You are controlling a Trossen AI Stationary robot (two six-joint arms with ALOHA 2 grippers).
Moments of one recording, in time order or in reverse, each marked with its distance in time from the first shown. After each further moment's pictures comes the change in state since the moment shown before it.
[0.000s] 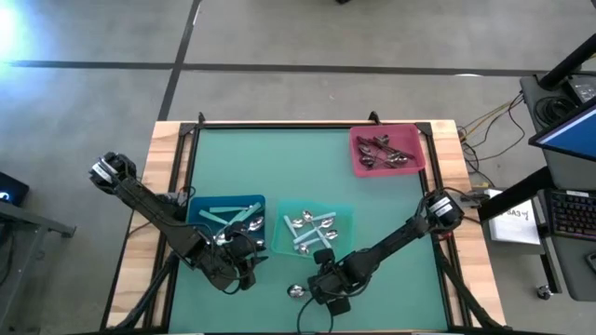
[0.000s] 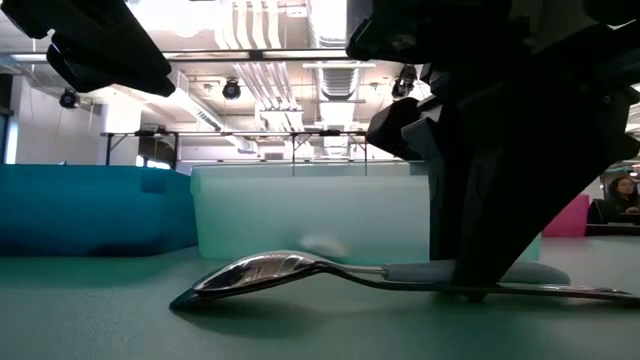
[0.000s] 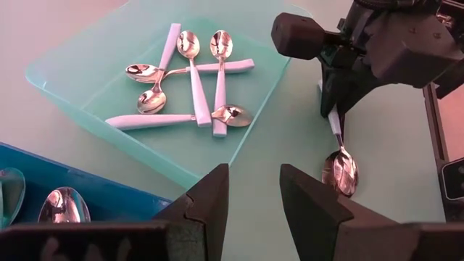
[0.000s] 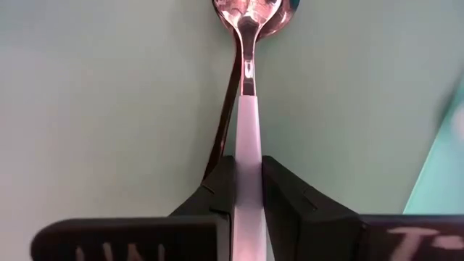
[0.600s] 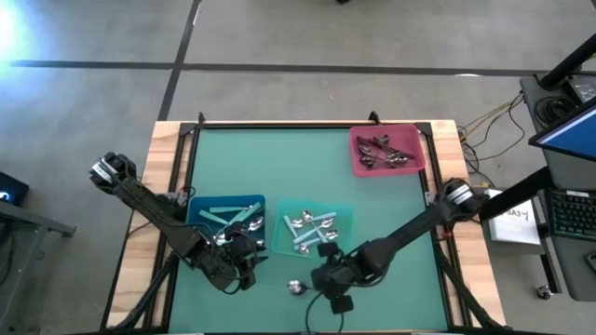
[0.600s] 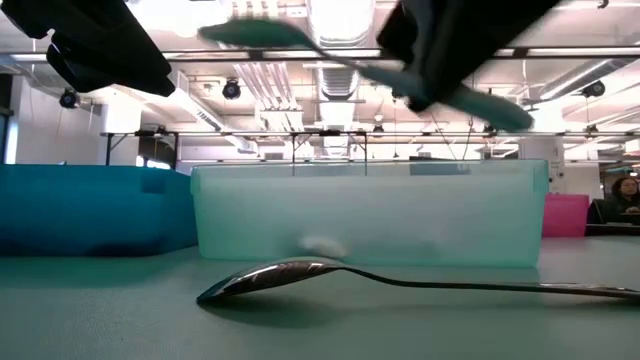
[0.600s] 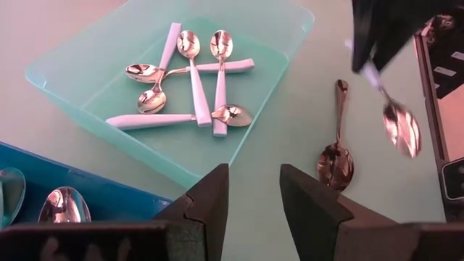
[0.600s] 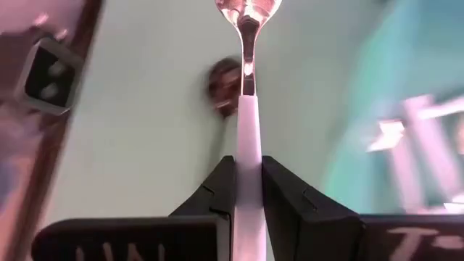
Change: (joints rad) left arm 0.000 0.000 0.000 -0.002 0.000 0.000; right arm 0.001 -0.186 -0.003 -0.030 0.042 0.059
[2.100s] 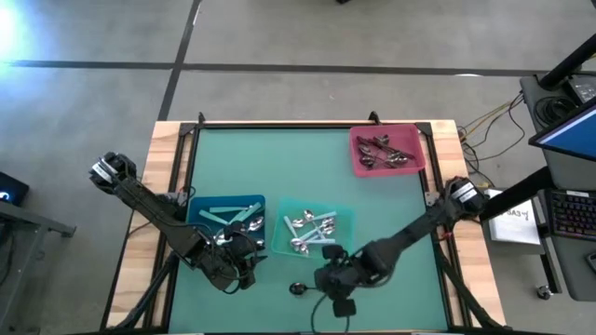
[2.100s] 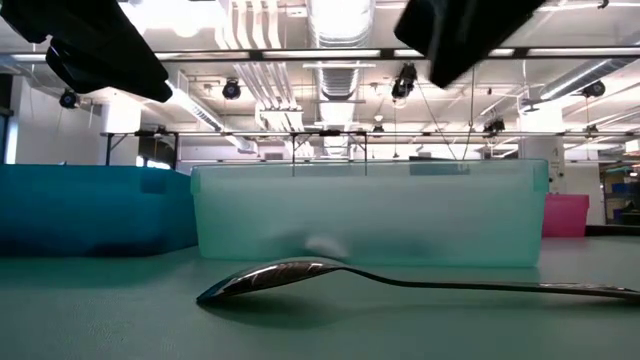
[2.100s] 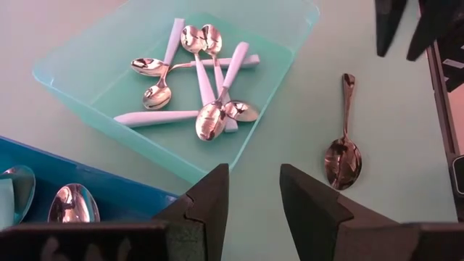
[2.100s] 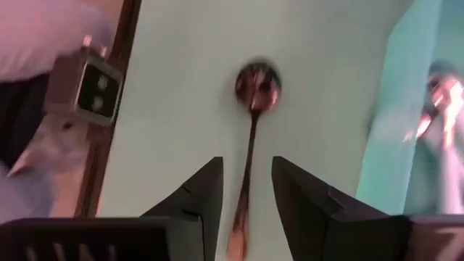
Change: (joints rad) left arm 0.000 0.000 0.000 -0.023 0.000 0.004; right arm 0.020 -0.030 -0.010 0.005 -0.038 0.107
